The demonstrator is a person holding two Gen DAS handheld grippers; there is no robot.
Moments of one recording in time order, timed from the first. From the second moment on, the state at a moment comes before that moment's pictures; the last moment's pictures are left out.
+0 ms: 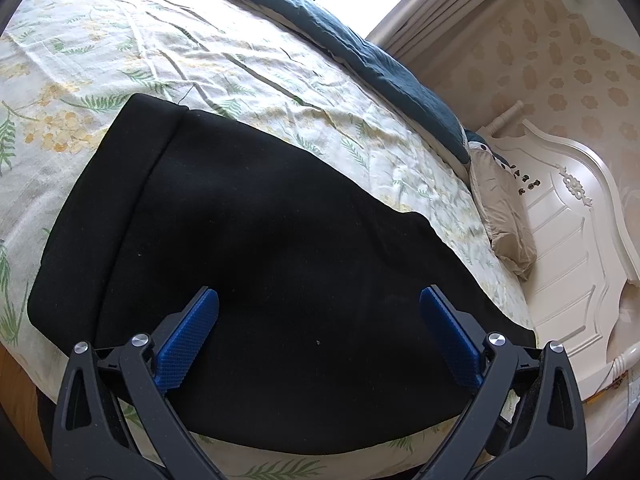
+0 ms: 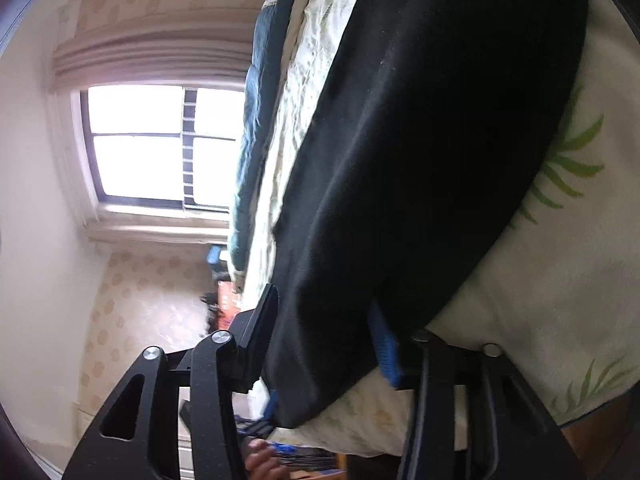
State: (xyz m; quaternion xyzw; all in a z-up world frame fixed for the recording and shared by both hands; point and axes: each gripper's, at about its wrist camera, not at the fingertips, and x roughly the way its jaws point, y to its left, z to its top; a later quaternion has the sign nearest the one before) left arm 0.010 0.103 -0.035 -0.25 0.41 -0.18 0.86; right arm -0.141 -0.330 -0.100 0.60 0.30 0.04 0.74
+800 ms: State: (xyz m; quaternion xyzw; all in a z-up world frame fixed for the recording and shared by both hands) left arm 0.010 0.098 -0.035 -0.23 0.42 -0.17 0.86; right arm -0.164 -0.328 -0.095 0.50 0.40 0.04 0.76
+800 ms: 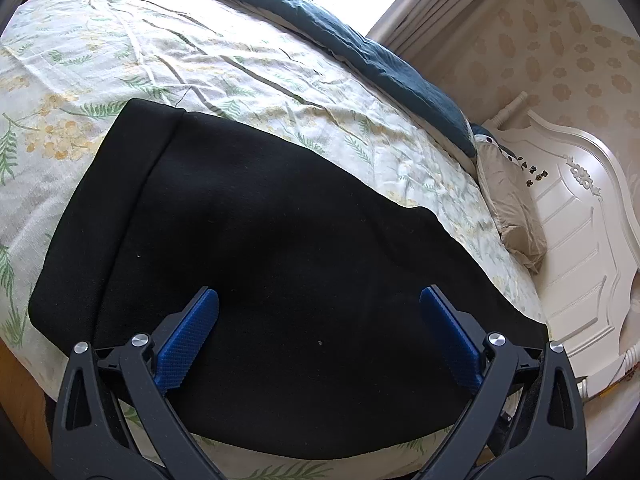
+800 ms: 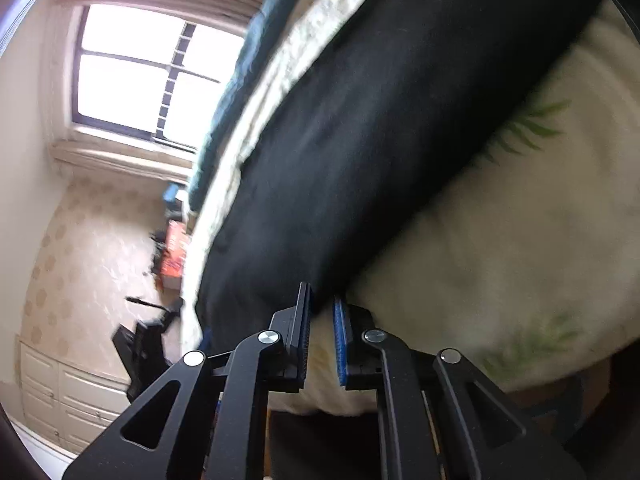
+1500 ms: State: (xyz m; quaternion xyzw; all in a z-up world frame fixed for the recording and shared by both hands) left arm 0.005 0.077 -0.027 -0.10 0.42 -0.16 0.89; right arm -0.244 -0.746 -0.013 0.46 0.26 -0.24 0.81
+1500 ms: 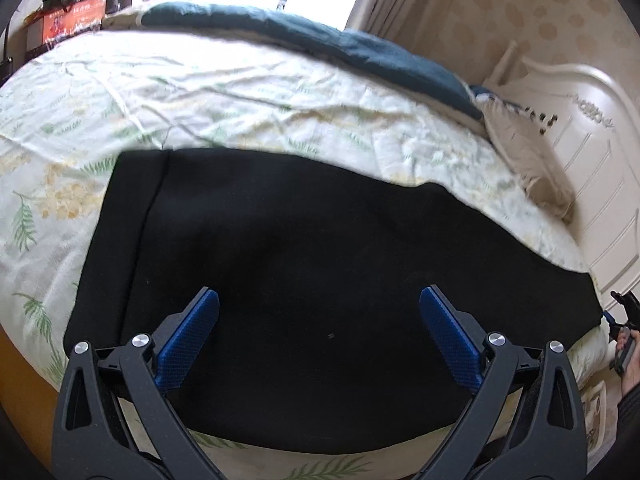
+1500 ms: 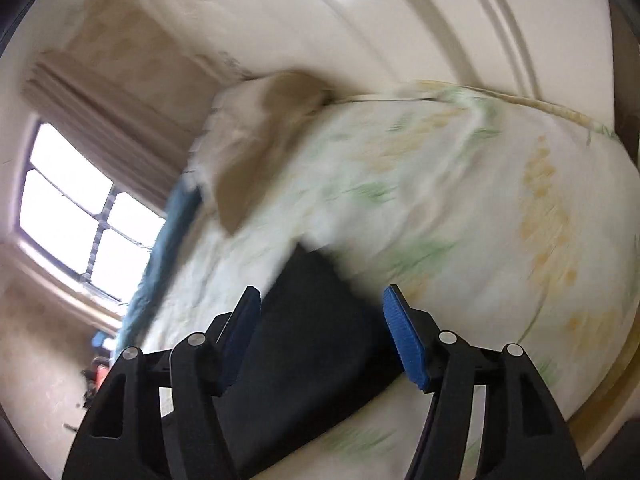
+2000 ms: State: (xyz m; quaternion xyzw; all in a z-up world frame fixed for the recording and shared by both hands) left arm 0.006 0.076 -0.036 -0.08 0.42 -0.14 0.89; right arm -0.194 -0.713 -0.034 0.41 0.40 -0.12 0.81
